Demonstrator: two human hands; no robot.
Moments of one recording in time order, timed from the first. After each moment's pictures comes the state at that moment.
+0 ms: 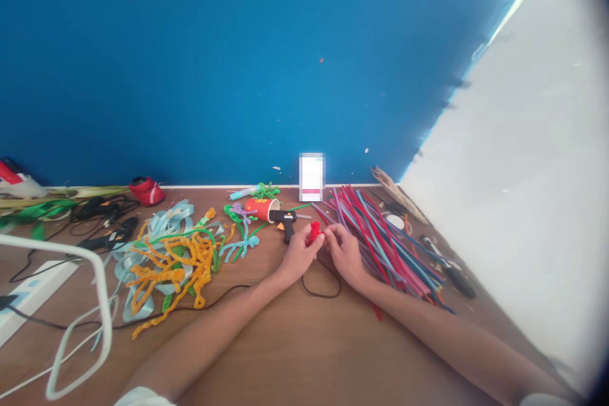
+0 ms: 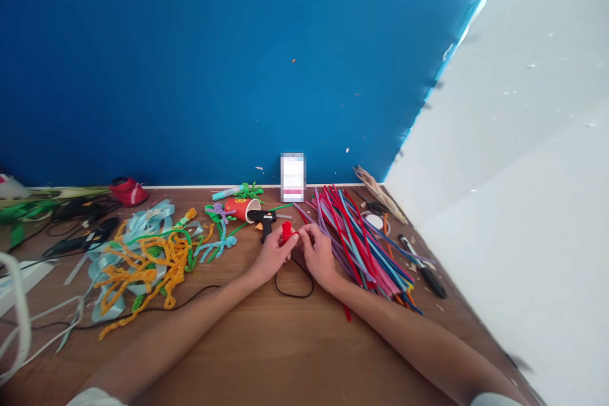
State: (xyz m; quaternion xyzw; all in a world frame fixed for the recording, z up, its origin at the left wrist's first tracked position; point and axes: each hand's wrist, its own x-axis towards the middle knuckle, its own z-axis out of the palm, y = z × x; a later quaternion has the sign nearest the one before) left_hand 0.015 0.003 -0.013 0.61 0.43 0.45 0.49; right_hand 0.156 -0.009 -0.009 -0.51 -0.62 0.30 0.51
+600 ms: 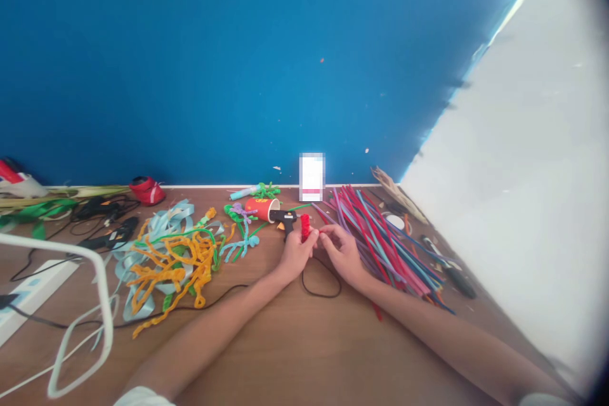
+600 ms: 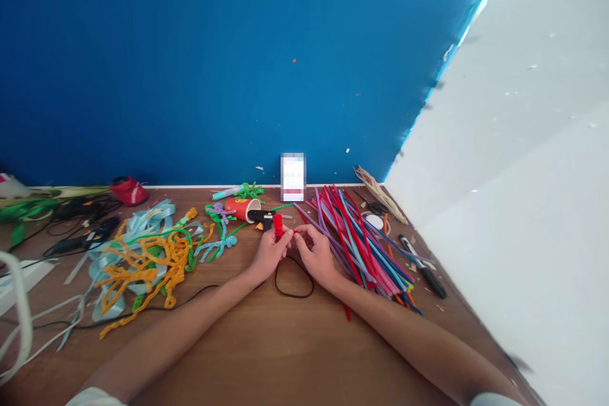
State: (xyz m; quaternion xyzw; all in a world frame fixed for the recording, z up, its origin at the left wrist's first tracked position) left_hand 0.011 0.008 -0.017 0.58 0.45 0.48 0.49; right_hand 0.153 -0.011 -0.007 -0.44 -0.64 0.34 0.53
